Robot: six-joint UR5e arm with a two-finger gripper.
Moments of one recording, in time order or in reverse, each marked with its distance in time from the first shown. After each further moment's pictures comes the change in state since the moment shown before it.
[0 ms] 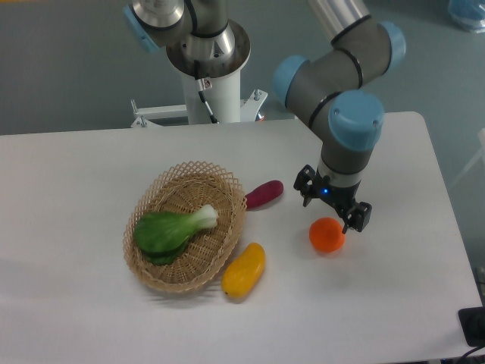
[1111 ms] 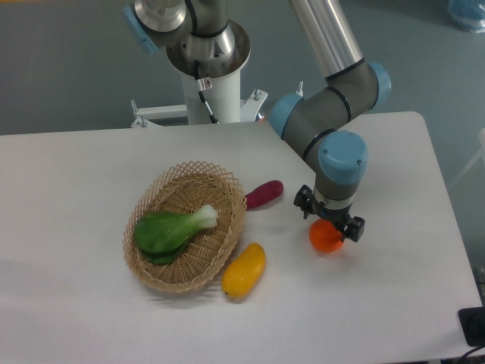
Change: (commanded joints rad) arm 0.000 -0.087 -0.066 0.164 0.054 -0.063
